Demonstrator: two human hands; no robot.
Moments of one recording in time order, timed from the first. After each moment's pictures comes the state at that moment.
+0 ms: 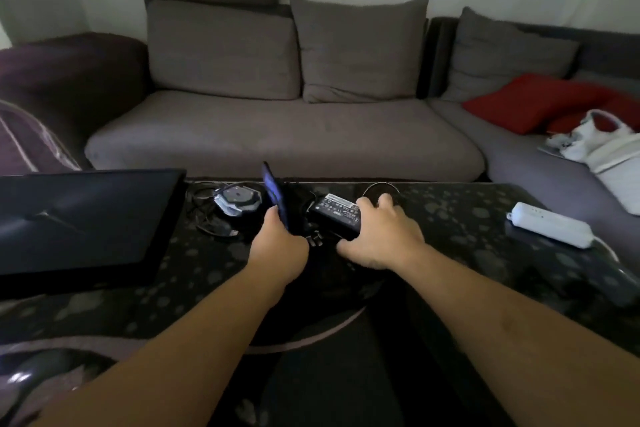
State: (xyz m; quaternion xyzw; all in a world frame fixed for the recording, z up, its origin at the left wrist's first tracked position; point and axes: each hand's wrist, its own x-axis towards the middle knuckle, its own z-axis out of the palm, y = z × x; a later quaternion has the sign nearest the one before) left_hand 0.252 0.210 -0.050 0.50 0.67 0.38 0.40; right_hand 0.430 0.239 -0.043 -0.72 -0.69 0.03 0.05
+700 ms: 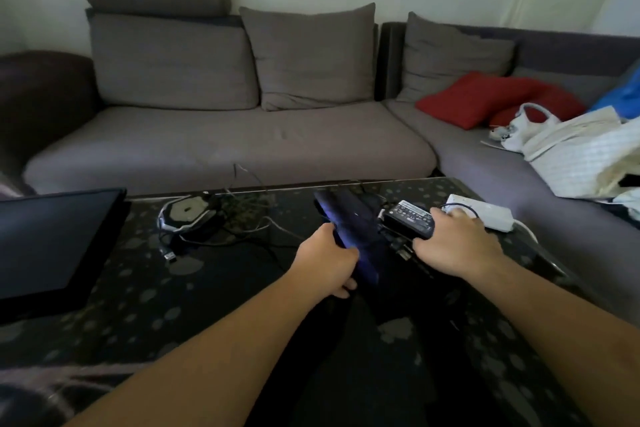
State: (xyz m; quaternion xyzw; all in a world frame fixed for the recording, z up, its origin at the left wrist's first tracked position) left_hand 0.398 0.191 -0.043 0.60 0.56 0.26 0.51; right_hand 0.610 0.169 -0.017 -0.84 -0.53 0.05 0.05
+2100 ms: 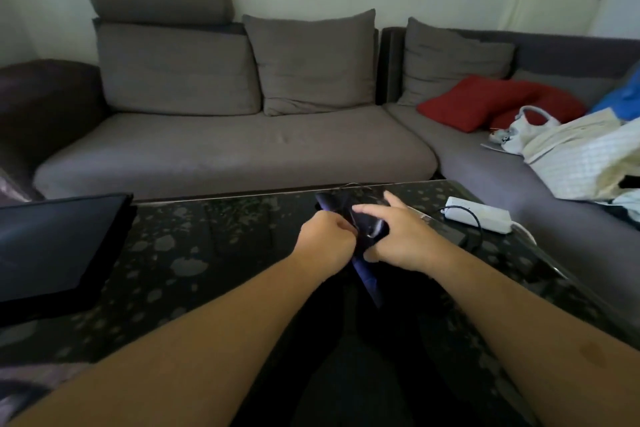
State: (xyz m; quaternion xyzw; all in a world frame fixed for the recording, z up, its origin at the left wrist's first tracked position) left_hand 0.400 0.198 -0.015 0.63 0.58 0.30 0.41; right_hand 0.560 0.183 -0.013 -0.70 -0.66 0.20 0.20
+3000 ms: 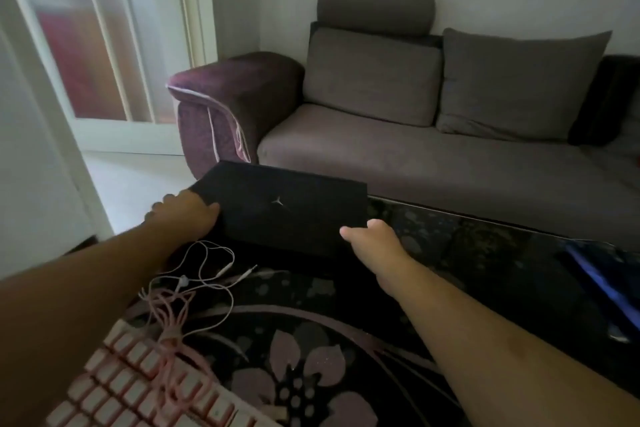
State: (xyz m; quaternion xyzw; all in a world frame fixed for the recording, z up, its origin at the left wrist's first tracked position) left_hand -0.186 0.179 -0.031 0.40 0.90 0.17 0.10; right_hand 0.105 0.227 -0.035 -0.65 -0.58 0.43 0.24
